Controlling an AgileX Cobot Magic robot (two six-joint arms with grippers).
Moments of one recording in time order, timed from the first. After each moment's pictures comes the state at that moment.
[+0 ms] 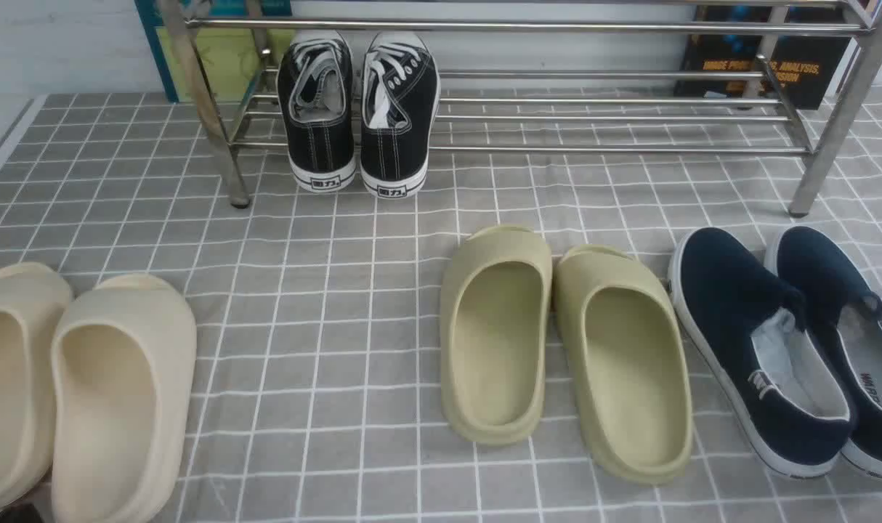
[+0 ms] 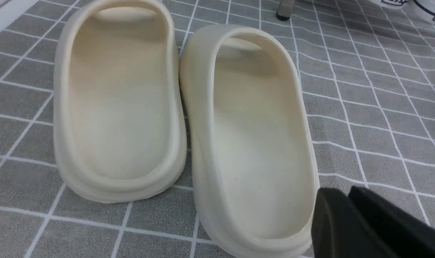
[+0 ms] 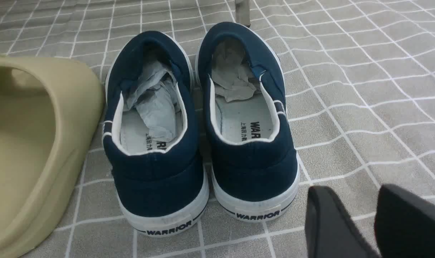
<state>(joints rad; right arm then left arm) -0.08 -0.01 0.02 -0.09 0.38 0.21 0.03 -0.01 0.03 -0.02 0.37 -0.21</state>
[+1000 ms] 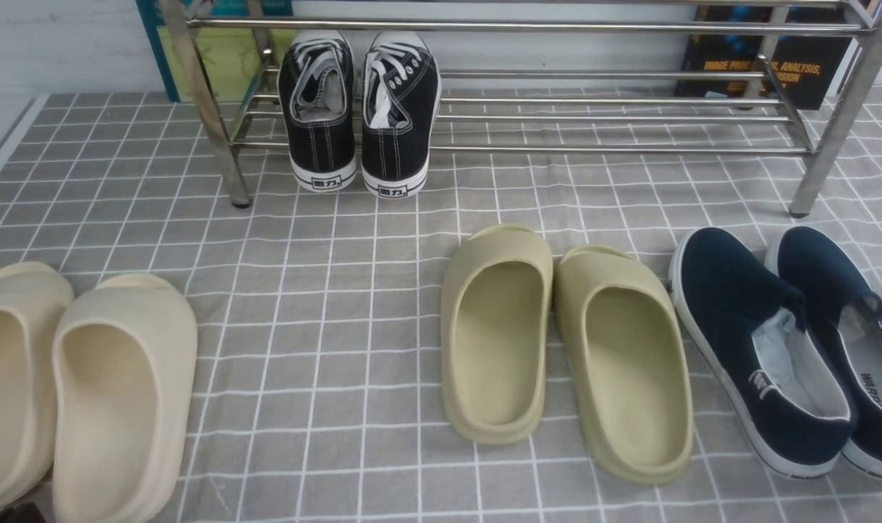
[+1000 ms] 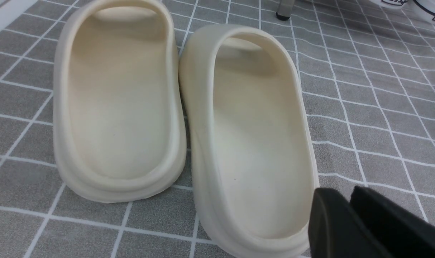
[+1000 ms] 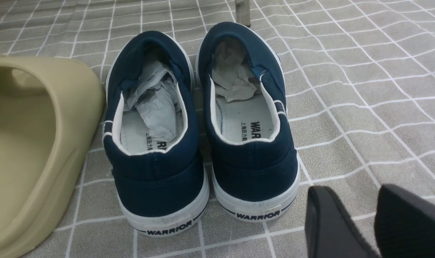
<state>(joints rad) -0.08 -0.01 0.02 -0.09 0.38 0.21 0.03 -0.01 0.03 -0.02 0.37 -0.21</state>
